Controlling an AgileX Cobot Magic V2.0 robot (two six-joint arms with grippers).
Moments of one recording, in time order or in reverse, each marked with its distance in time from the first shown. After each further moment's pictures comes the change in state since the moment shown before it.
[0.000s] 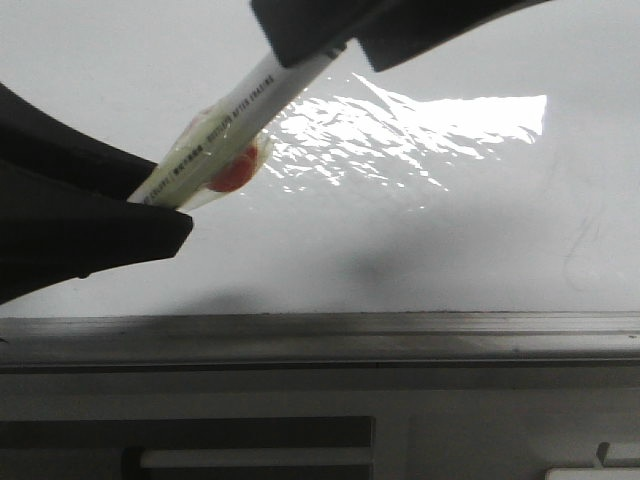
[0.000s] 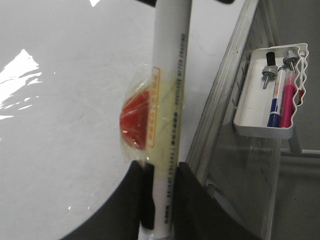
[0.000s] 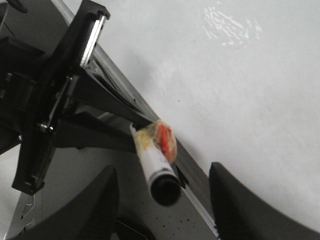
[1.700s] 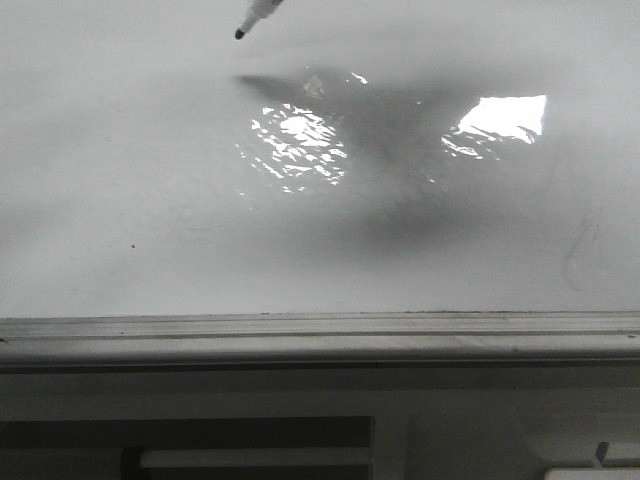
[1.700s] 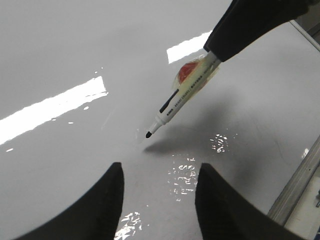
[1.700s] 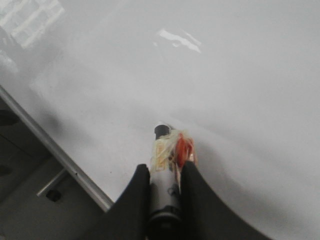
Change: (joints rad) left arm 0.071 -0.328 0.002 -0.322 0.017 0.001; right arm -0.253 0.100 -0.282 -0.010 0.157 0.080
